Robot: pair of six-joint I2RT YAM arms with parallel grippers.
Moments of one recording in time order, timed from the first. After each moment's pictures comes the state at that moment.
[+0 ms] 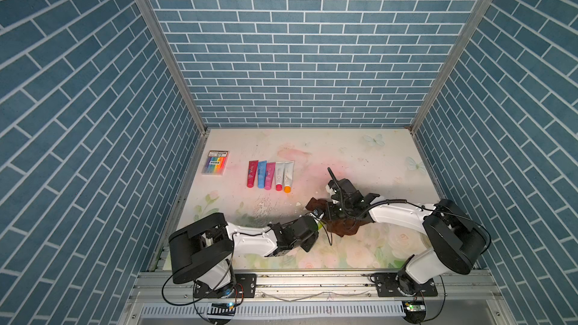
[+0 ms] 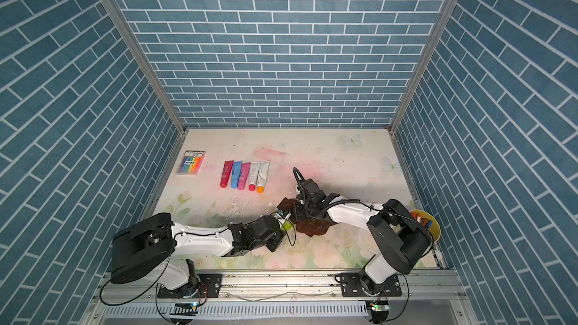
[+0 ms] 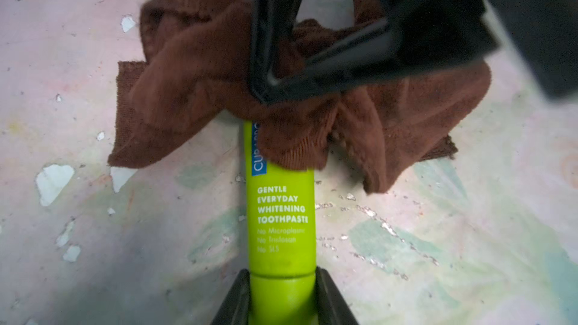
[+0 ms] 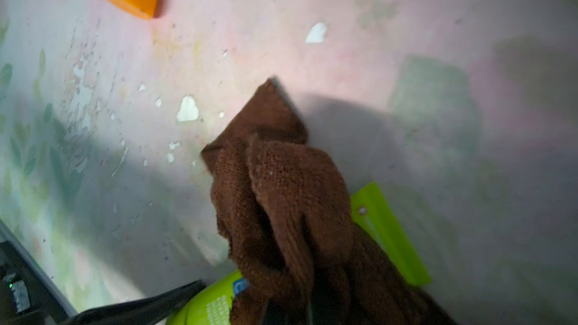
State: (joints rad) left arm -1.14 1.53 0.55 0.11 -0.19 -0.32; right arm 0.75 1.55 0.74 -0.23 -0.16 0.56
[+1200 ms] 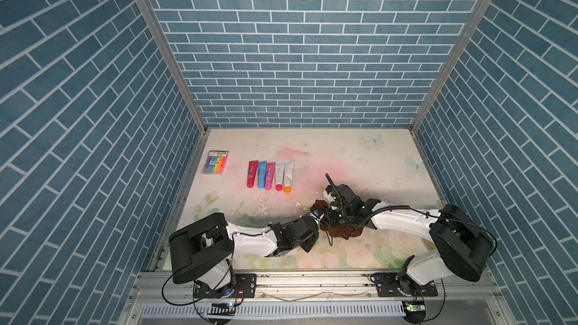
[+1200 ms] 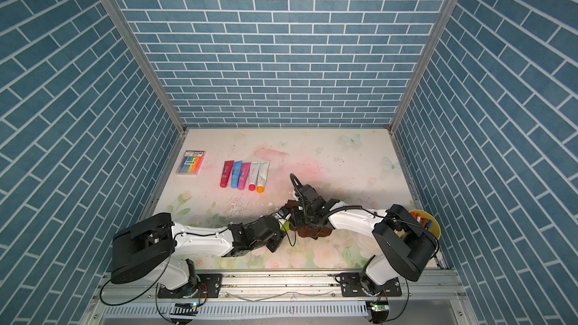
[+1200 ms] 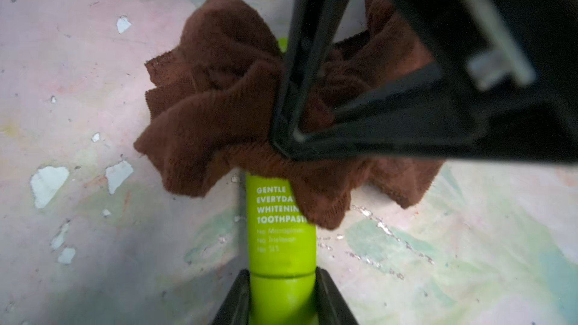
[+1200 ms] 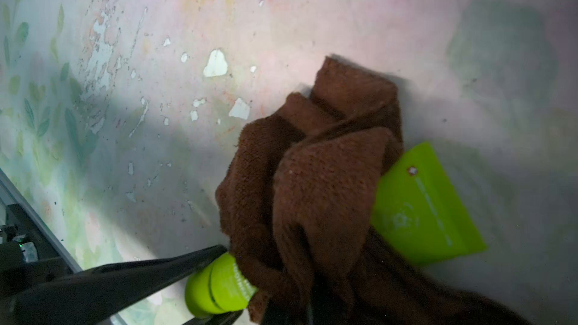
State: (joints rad) left arm -1.14 1.53 0.55 0.11 -0.19 -0.32; right arm 0.80 1.50 0.68 -0.19 -0.21 0.57
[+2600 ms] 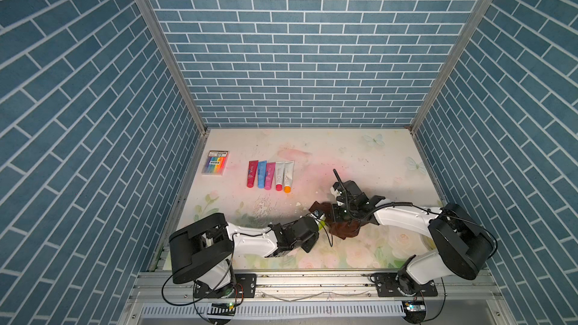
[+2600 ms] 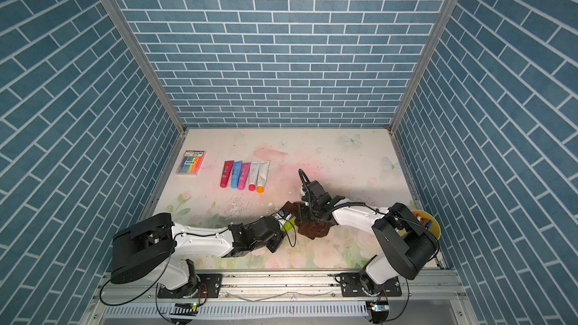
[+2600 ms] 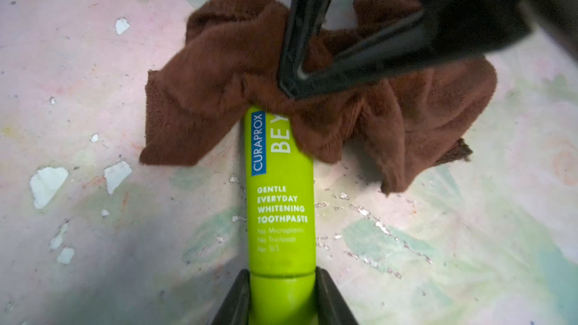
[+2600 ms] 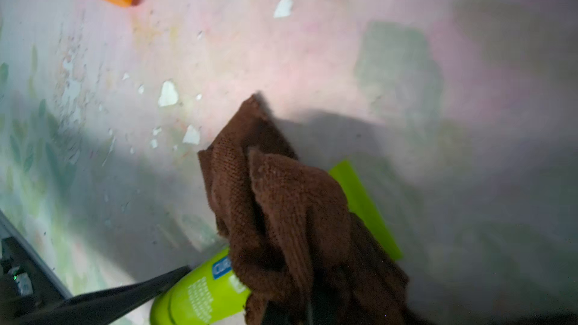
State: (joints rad) left arm -1.15 1.53 0.55 0.11 -0.19 -0.32; right arm 0.72 1.51 0.69 -0.22 -0.20 0.55
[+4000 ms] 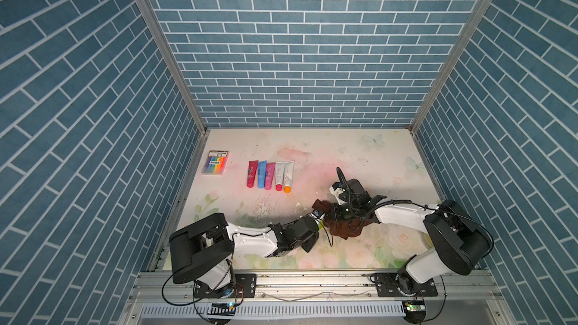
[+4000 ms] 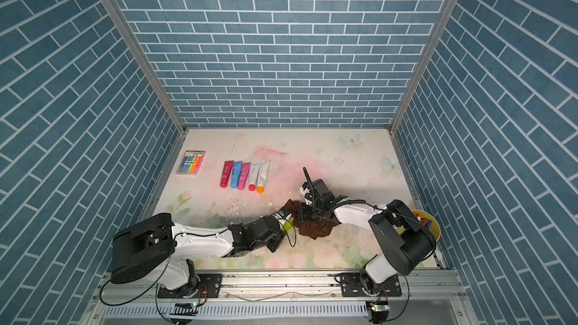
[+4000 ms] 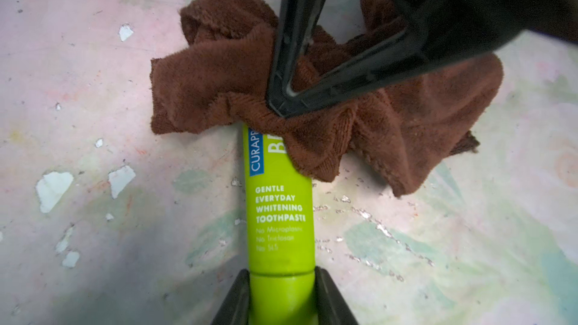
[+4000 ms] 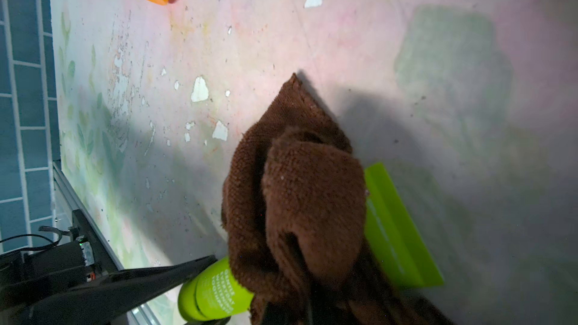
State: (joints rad) left arm -1.15 1.53 0.55 0.12 -0.19 -0.31; right arm 0.66 1.55 0.66 -0.13 -0.39 0.53
